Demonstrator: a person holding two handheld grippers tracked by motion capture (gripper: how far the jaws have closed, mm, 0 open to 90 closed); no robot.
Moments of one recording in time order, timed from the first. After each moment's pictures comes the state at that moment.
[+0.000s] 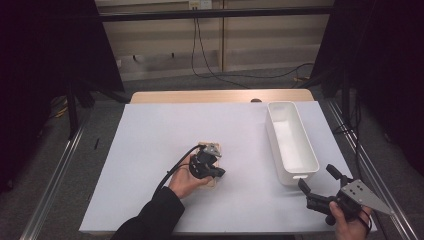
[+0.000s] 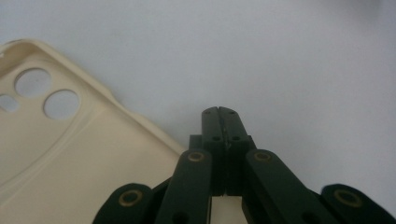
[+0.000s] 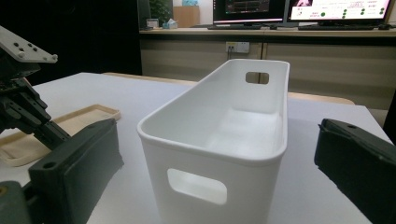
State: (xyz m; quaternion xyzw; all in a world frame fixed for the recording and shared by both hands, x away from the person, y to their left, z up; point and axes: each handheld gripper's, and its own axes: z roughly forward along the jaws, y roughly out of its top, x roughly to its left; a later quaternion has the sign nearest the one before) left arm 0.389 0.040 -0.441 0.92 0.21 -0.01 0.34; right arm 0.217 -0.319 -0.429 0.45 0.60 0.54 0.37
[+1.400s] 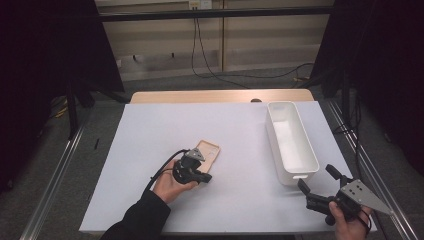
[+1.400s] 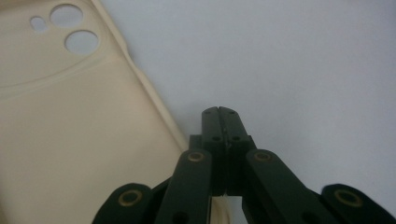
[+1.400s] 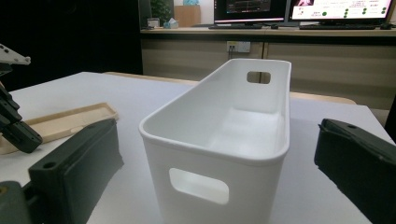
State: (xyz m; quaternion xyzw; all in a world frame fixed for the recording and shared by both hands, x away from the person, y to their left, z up) left arm 0.379 0.082 -0.443 0.91 0.23 -0.04 0.34; right arm 0.217 -0.318 -0.429 0.45 0.60 0.54 0.37
